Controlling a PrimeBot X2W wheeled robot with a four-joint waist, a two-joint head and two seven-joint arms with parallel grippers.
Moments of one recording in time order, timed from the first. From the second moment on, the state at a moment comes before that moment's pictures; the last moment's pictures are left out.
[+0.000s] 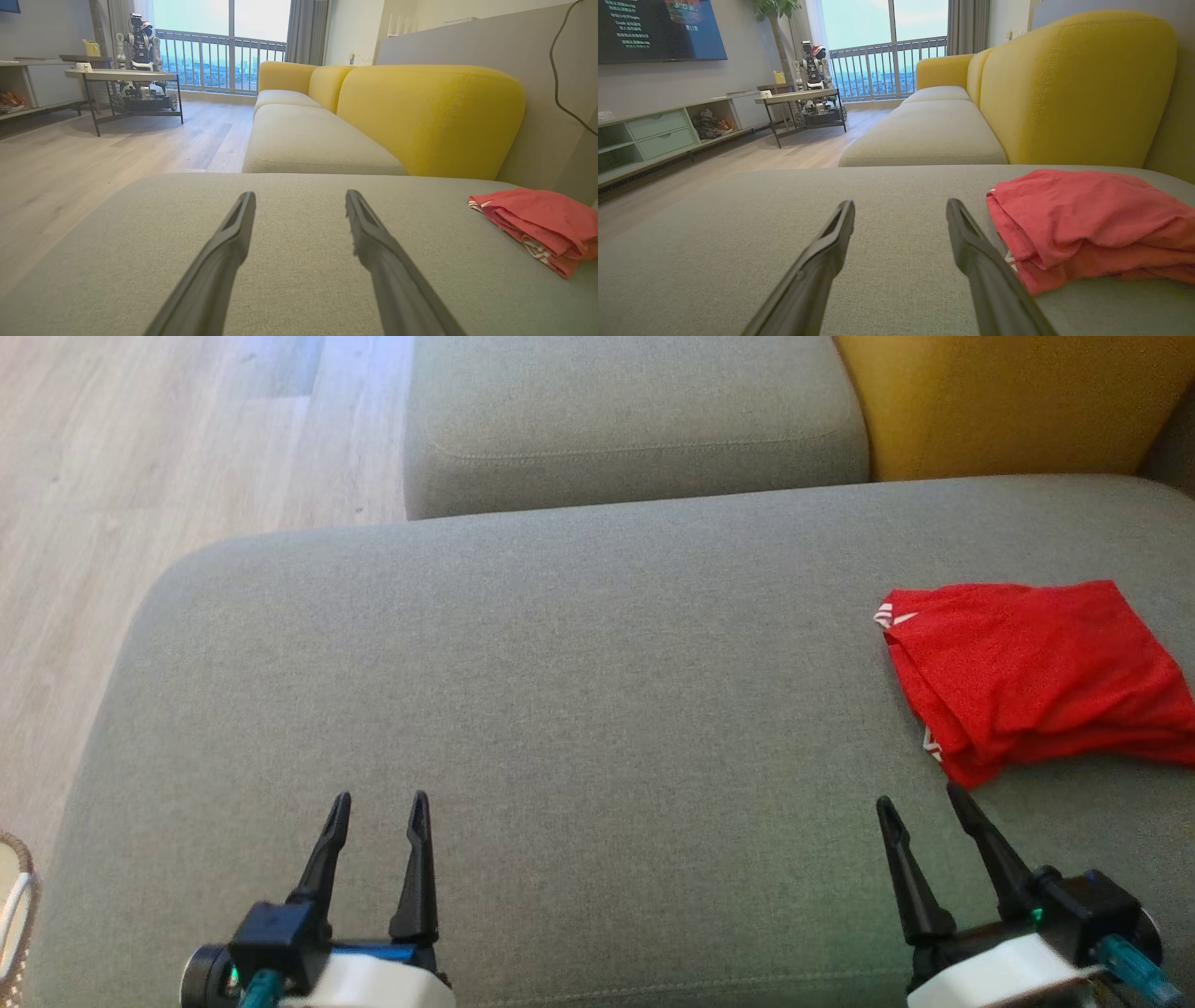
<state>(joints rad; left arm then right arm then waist) 0.17 0.06 -0.26 -0.01 -0.17 0.11 -0.25 0.14 -0.04 -0.02 0.09 0.12 0.13 -0.25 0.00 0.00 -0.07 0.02</state>
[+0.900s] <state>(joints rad) 0.26 0.06 -0.26 0.10 -0.19 0.10 -0.24 0.19 -0.04 -0.02 0.18 0.16 0.13 -0.24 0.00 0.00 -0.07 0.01</state>
